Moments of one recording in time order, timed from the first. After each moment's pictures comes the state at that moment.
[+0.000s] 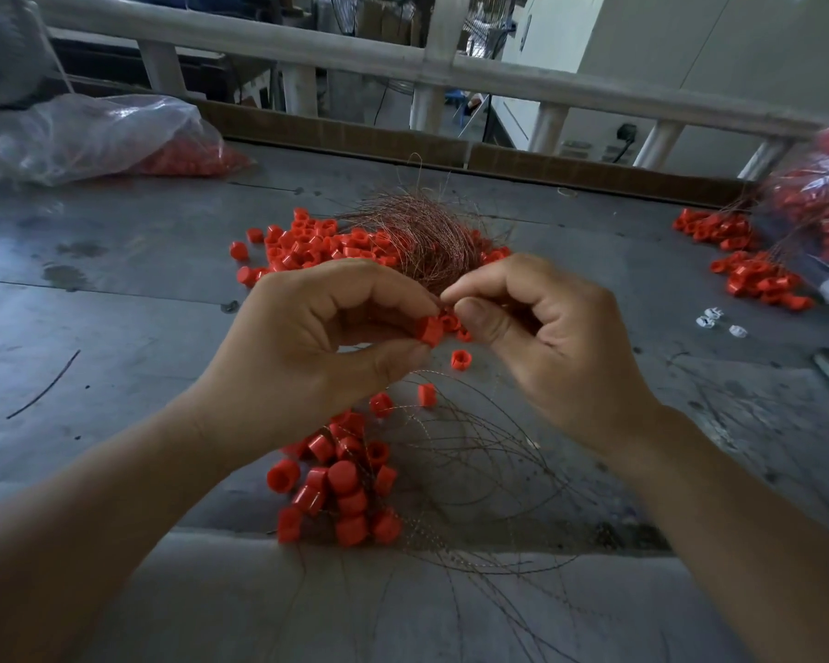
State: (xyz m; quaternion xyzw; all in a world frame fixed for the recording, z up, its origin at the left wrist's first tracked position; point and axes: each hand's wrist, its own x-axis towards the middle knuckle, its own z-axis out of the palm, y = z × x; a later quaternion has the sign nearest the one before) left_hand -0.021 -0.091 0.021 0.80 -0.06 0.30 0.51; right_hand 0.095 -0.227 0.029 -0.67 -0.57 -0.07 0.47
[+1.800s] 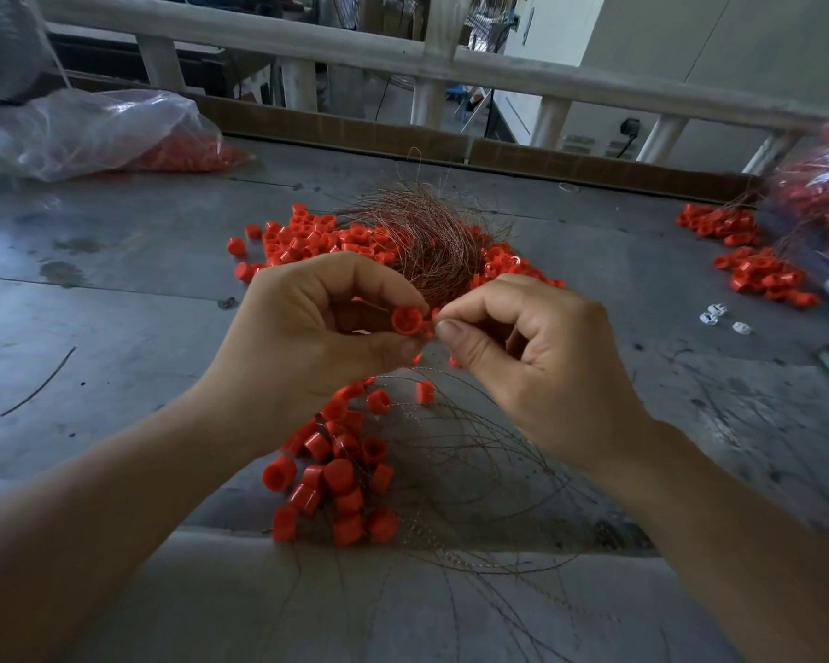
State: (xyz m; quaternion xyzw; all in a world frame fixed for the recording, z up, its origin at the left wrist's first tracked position) left_hand -0.017 -0.091 0.021 0.75 0.03 0.28 0.60; right_hand 0.086 -0.225 0.026 -0.71 -0.54 -0.07 0.44
